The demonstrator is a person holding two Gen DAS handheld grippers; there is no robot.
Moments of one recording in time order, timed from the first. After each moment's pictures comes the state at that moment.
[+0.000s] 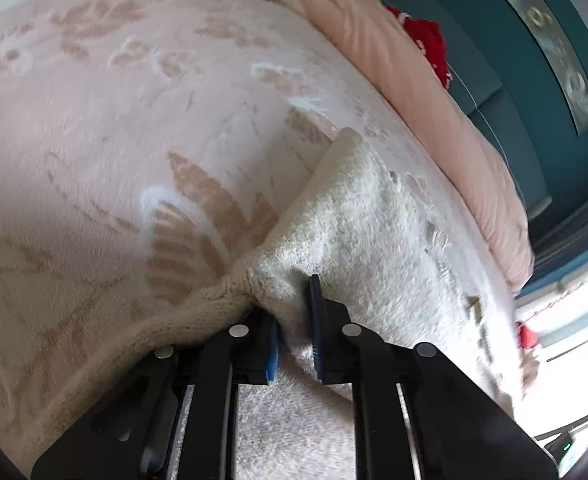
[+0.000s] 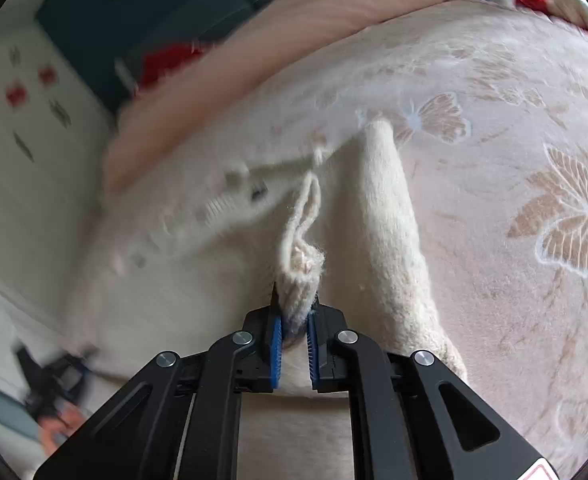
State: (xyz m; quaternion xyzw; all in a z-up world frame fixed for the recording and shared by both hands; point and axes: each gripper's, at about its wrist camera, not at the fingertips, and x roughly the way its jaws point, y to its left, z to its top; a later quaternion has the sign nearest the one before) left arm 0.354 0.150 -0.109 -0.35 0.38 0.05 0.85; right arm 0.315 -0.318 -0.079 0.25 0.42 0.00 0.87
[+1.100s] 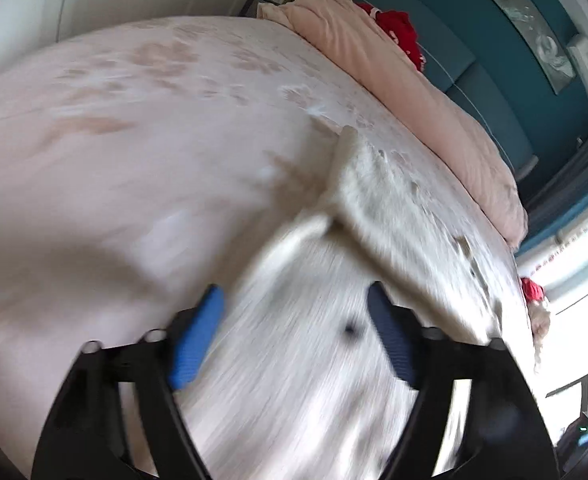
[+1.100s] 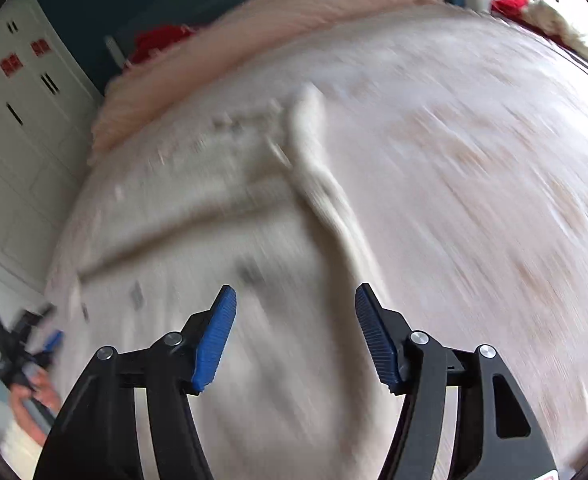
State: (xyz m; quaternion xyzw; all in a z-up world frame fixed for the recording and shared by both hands) left arm 0.205 0.204 -0.067 -0.30 0.41 0.01 0.86; right arm 0.134 -0.367 -0.051 0.22 0.45 -0.04 0.86
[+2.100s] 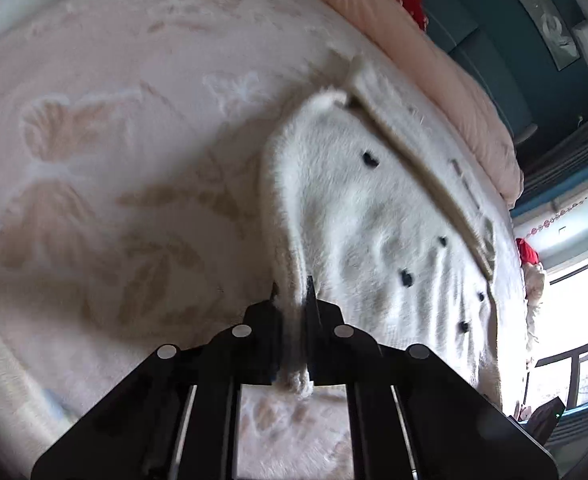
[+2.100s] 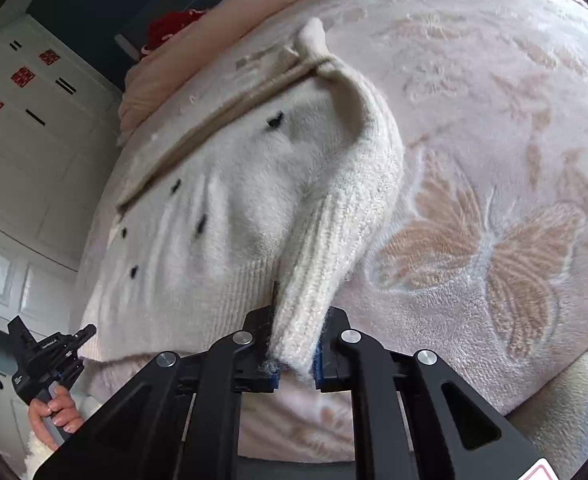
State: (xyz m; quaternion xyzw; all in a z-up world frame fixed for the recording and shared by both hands) left arm 0.095 0.187 -0.071 -0.31 0.47 -0.01 0.83; right arm 0.035 -0.317 -0.075 0.29 0.45 0.02 0.84
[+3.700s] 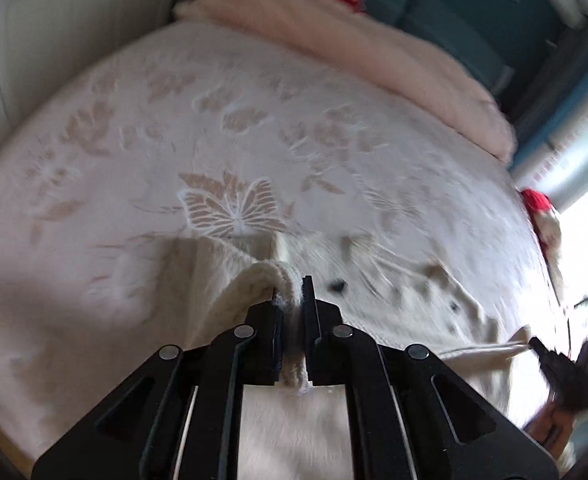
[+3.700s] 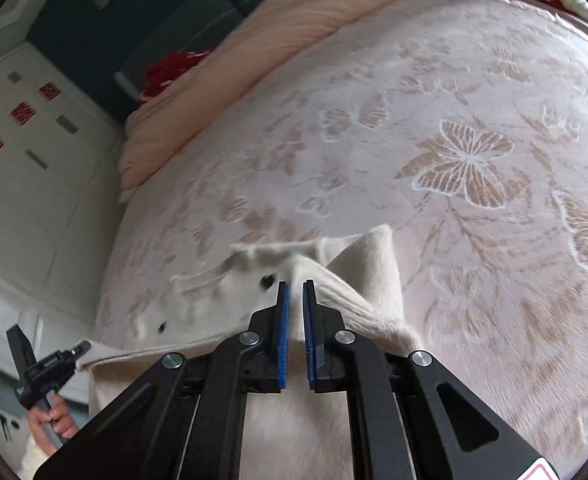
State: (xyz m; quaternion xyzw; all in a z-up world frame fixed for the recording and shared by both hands) left arm 0.274 0.121 0.008 -0.18 0.49 -0.05 0.85; right arm 0.203 -0.397 -0.012 0.31 0.42 0.01 0.85
